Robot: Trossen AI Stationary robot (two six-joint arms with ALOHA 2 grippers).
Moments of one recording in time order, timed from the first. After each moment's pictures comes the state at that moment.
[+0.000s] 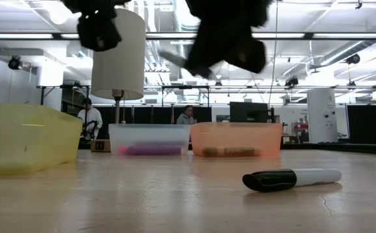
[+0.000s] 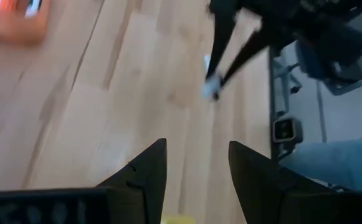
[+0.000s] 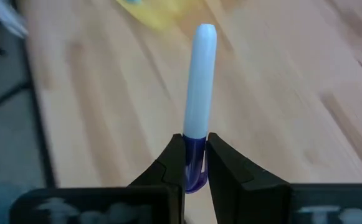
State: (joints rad) left arm -0.15 1.19 0.99 -0.53 0.17 -0.53; right arm 0.36 1.87 1.40 -0.45 0.14 0.84
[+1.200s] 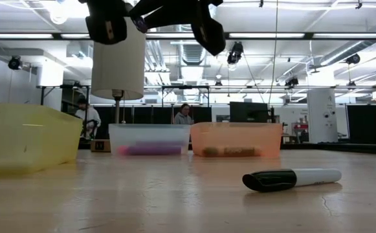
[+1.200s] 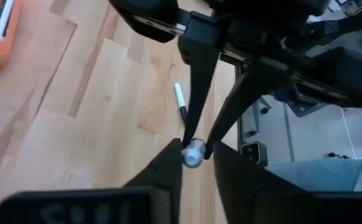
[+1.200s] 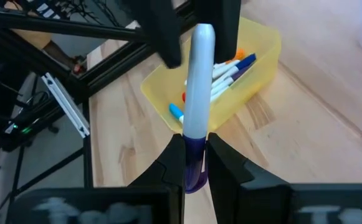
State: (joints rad) left arm -0.15 1.20 0.99 -0.38 0.23 -0.60; right arm 0.31 1.86 1.40 -0.11 0.26 0.78
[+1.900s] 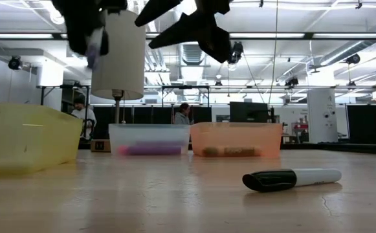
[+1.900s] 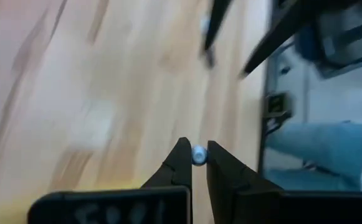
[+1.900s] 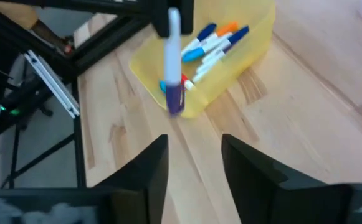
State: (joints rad) left arm -0.15 1.19 0.98 -0.57 0.27 -0.60; right arm 0.31 1.86 1.40 -0.19 0.20 0.81
